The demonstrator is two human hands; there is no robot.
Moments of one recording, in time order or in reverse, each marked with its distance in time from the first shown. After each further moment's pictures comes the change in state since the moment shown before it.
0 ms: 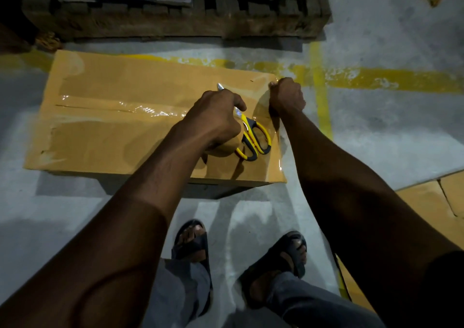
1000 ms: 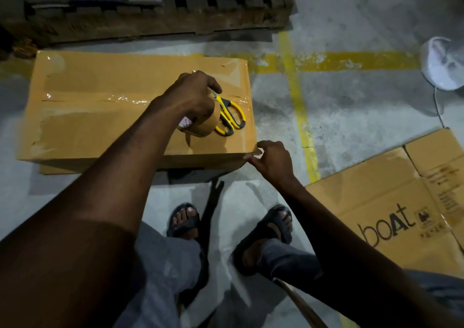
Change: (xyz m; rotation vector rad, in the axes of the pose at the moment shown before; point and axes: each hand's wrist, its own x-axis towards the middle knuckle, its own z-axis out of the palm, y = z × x) left_hand -0.007 0.000 0.006 0.042 -0.050 0.029; right_hand -0.195 0.136 0.004 -0.098 -0.037 -0.329
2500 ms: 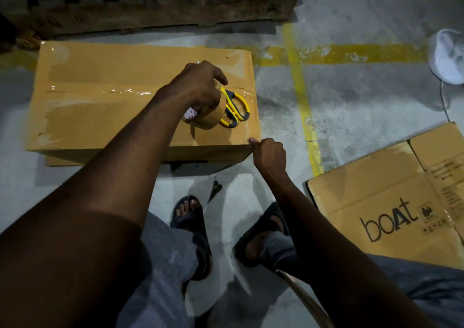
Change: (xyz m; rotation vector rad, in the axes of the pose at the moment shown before) left_hand -0.007 0.005 -0.001 0.008 -0.007 0.020; right_hand -0.003 -0.037 0.012 0.045 -0.057 0.433
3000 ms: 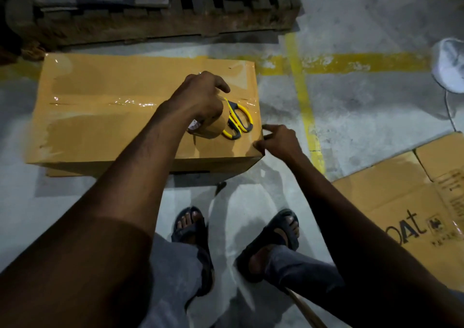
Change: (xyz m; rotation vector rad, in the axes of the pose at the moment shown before) left_hand 0.003 -0.004 -0.001 -0.051 0.050 -0.013; right_hand 0.056 -0.009 -0.048 0.129 -0.202 -0.163
